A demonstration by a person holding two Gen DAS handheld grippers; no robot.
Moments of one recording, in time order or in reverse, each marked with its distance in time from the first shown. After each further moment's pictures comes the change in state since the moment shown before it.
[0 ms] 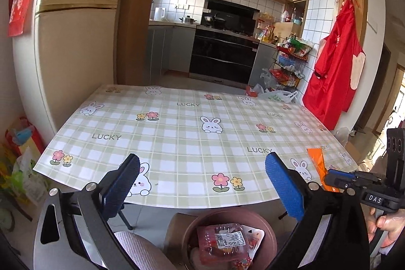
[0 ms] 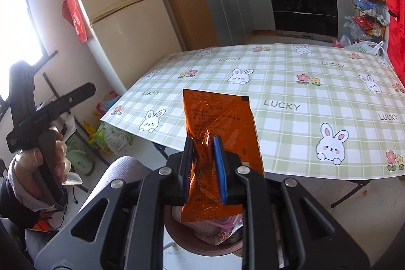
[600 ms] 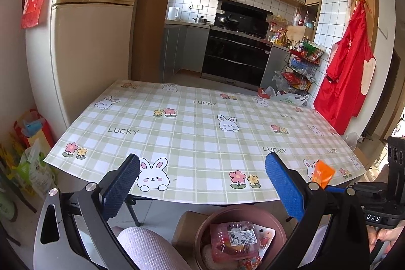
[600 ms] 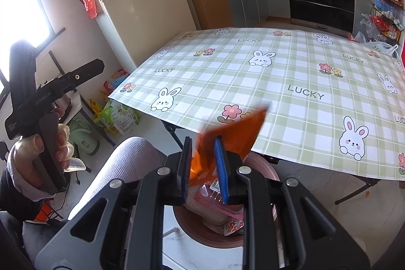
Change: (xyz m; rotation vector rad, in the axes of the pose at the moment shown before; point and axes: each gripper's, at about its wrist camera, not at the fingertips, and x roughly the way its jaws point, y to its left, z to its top) left arm -0.007 0.028 -0.010 -0.036 0.000 0.056; right arm 0.031 0.030 -0.010 -0.056 0.112 0.037
